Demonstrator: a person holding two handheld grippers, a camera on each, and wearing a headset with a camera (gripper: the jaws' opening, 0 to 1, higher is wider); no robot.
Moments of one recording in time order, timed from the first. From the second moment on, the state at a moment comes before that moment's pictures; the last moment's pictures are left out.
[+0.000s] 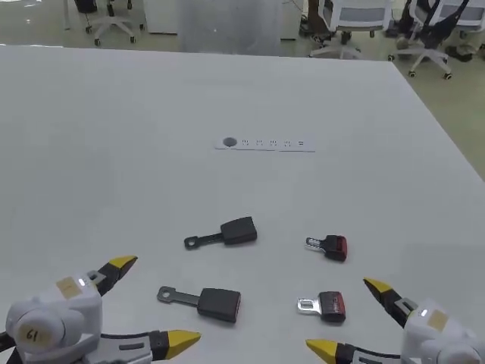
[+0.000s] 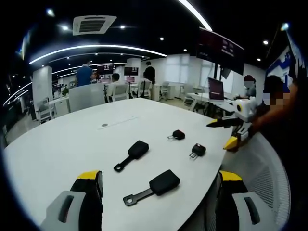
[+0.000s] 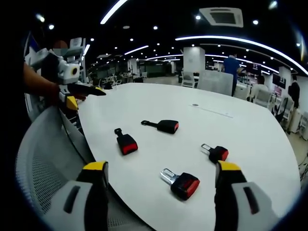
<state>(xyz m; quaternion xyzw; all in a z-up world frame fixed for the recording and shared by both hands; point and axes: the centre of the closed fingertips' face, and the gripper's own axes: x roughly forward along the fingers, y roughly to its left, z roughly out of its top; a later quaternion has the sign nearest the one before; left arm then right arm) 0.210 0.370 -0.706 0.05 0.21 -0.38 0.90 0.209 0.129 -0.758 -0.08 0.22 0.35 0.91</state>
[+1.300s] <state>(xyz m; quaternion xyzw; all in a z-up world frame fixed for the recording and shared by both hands) 0.219 0.360 -0.717 0.07 0.23 -0.40 0.88 0.216 0.114 -0.768 -0.08 0.23 0.37 0.90</state>
